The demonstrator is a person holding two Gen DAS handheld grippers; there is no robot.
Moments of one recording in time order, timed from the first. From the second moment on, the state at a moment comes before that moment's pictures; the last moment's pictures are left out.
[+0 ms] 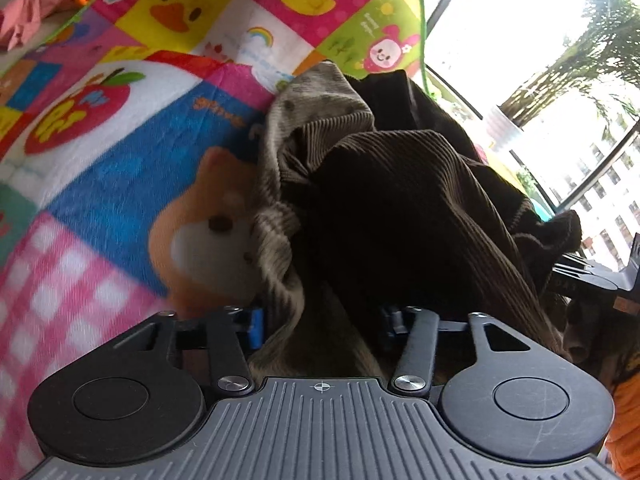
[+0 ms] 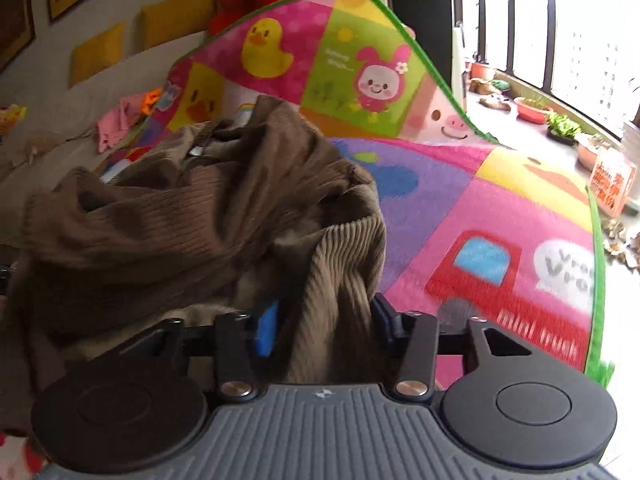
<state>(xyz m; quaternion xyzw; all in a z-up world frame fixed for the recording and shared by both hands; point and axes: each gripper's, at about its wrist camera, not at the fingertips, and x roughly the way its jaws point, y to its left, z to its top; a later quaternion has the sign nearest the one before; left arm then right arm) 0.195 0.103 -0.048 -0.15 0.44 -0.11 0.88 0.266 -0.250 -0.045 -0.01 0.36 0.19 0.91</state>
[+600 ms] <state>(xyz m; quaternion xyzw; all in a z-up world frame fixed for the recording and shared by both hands) 0.057 0.080 -0.008 -0.07 0.40 -0.17 0.90 0.088 -0.295 -0.003 0.00 0.31 0.22 0.93</state>
